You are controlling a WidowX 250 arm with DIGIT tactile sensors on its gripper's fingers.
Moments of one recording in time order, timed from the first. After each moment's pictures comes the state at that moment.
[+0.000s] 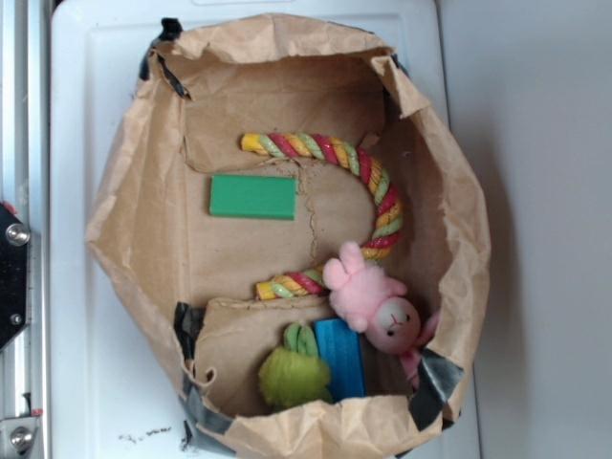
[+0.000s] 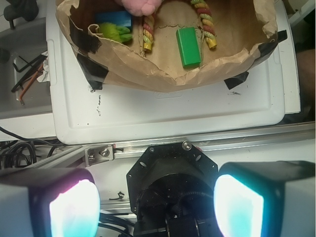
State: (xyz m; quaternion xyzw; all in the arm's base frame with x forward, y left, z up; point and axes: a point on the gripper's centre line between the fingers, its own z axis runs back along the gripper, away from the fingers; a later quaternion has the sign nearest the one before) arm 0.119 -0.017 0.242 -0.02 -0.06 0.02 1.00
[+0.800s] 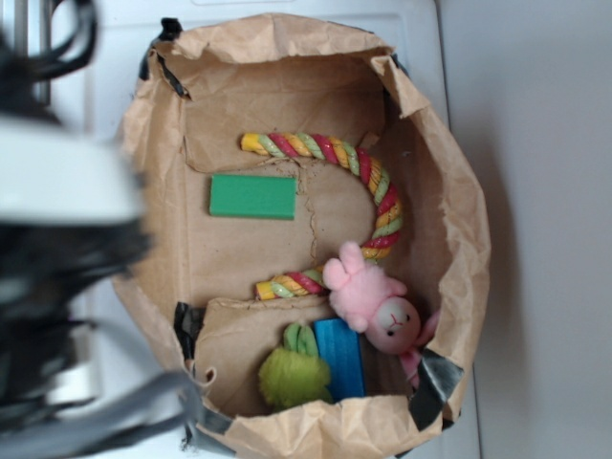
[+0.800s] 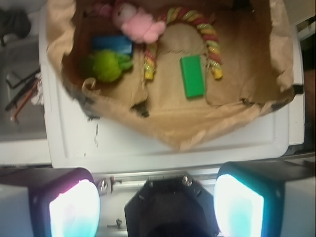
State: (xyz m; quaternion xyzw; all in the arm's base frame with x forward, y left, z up) arm 0.200 0.005 0.229 -0.01 -0.05 0.05 1.00
